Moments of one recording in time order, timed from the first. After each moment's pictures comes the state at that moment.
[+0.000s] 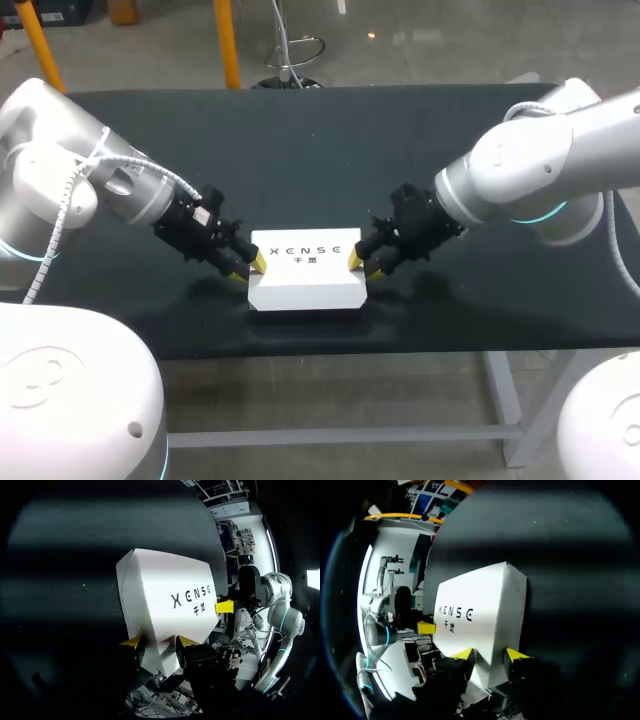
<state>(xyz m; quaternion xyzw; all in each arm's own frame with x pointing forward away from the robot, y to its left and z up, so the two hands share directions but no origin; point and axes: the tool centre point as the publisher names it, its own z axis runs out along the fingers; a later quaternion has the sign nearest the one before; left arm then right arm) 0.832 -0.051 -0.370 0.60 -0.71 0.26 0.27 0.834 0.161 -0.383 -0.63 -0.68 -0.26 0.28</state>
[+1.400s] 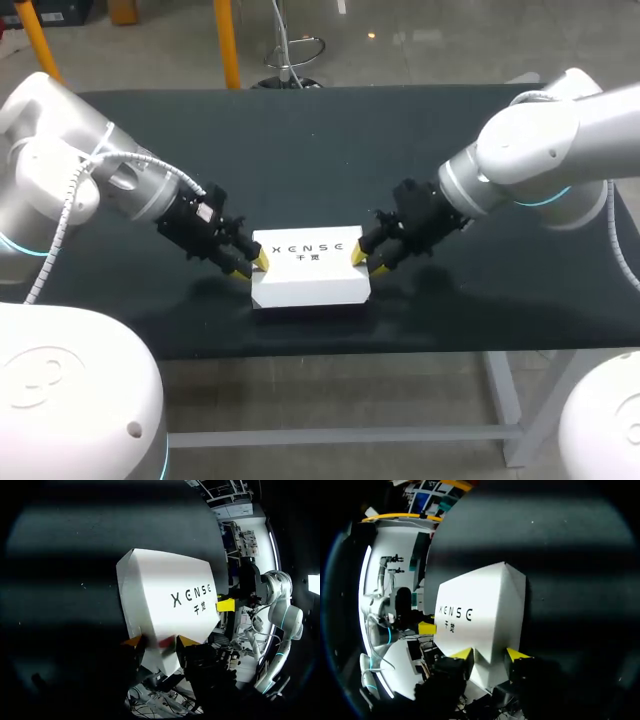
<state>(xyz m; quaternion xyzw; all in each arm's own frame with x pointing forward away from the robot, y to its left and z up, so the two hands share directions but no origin) 0.833 -0.054 -0.366 0.61 -0.70 0.25 0.28 0.839 0.154 -0.379 -0.62 -0.68 -0.25 0.30</state>
